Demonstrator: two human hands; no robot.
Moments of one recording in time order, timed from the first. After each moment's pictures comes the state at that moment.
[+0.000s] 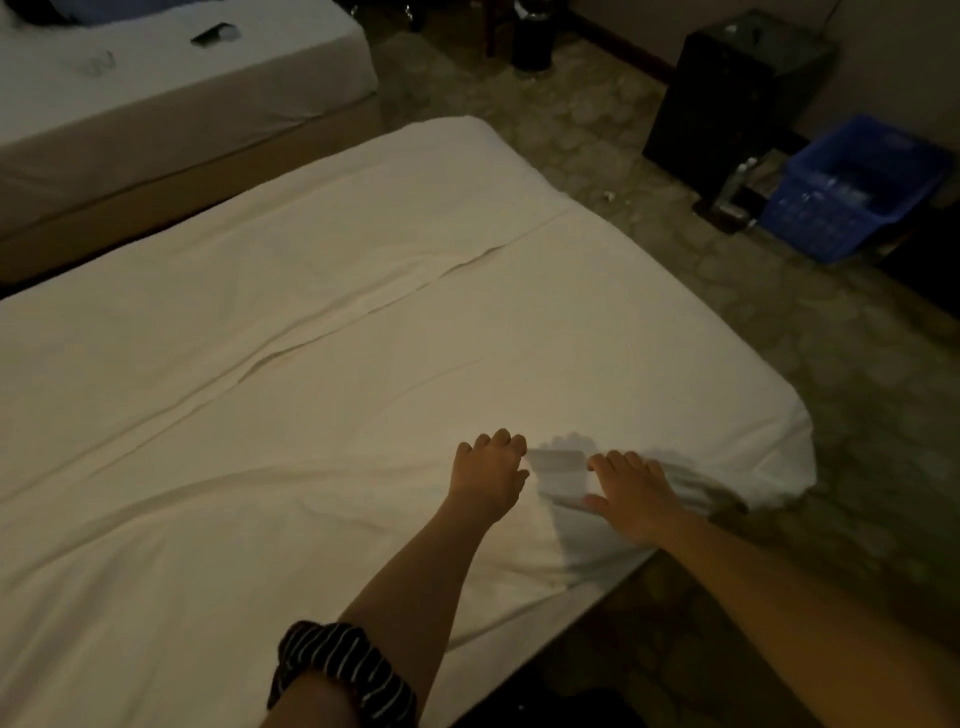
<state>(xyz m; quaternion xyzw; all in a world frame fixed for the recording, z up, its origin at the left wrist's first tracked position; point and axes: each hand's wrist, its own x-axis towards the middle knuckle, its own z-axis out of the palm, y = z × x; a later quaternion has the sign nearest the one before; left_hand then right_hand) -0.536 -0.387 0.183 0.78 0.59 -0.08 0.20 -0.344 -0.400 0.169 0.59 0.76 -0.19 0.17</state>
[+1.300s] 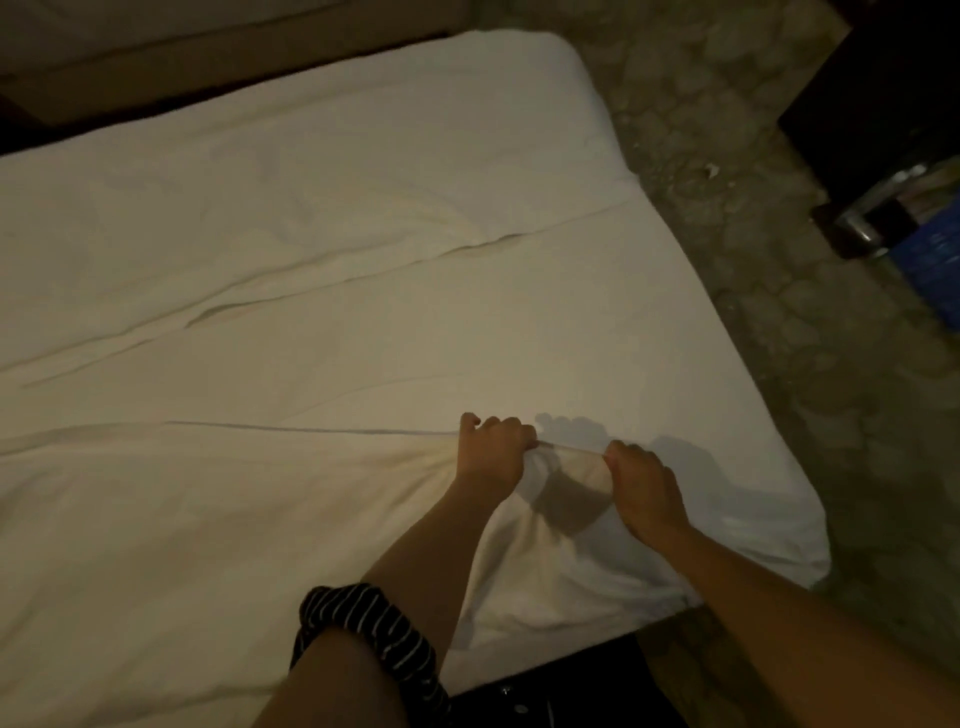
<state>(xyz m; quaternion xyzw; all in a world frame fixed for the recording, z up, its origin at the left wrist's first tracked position) -0.429 -0.223 0.129 0.68 0.69 -0.10 0.23 -0.239 -0.210 0.111 0.61 0.76 -0.21 0.10</state>
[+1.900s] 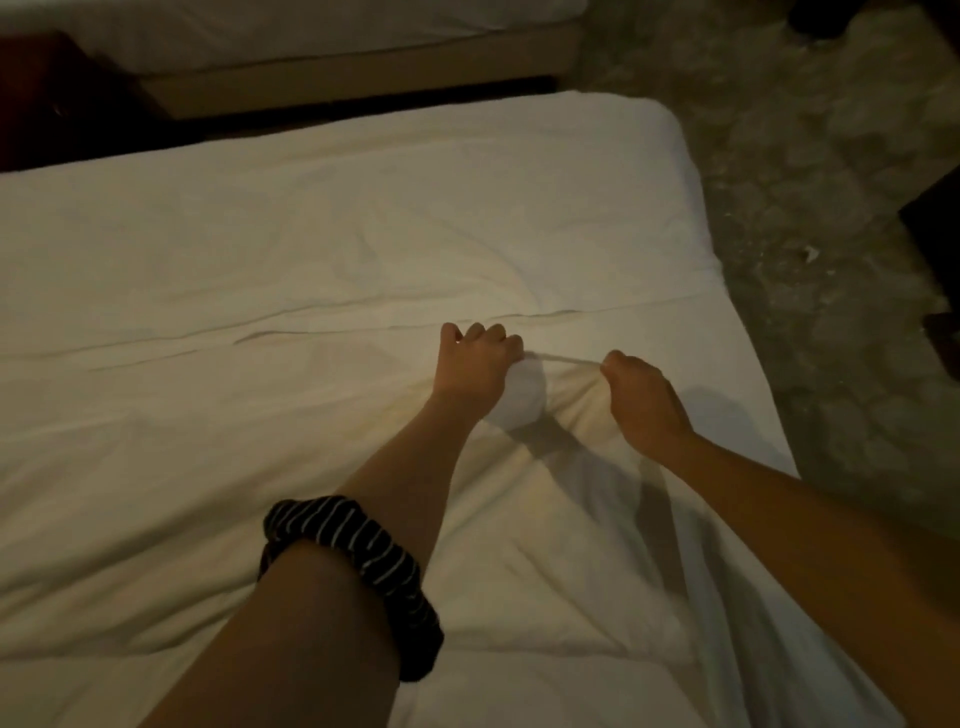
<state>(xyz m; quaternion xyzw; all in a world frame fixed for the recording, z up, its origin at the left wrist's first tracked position) -0.529 -0.064 0.166 0.63 0.77 -0.03 0.05 -0.343 0.008 0.150 0.47 0.86 -0.19 -0.01</state>
